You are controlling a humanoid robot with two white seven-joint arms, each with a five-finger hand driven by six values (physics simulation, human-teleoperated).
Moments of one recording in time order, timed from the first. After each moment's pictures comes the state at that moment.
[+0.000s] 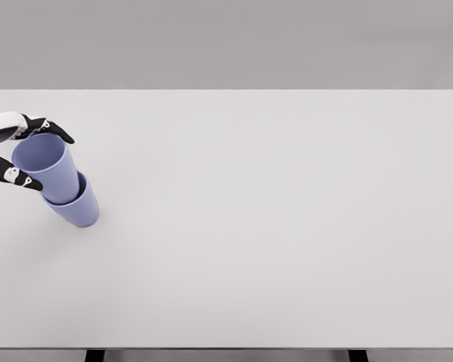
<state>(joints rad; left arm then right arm) -0.48 1.27 -0.51 -1.74 0.56 0.01 -0.61 0.04 0.00 0.15 0.04 -0.09 -0.07 -0.27</state>
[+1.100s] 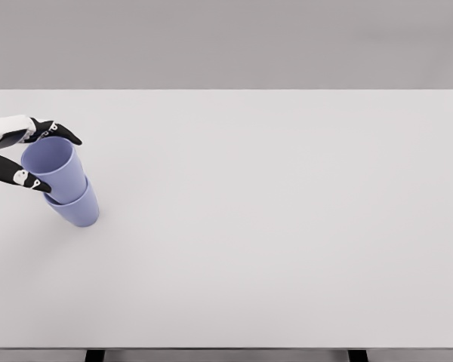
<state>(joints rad) -0.47 1.23 -0.51 -1.72 0.55 0.01 -0.61 0.04 0.00 0.15 0.04 -0.09 -0.07 -0.27</state>
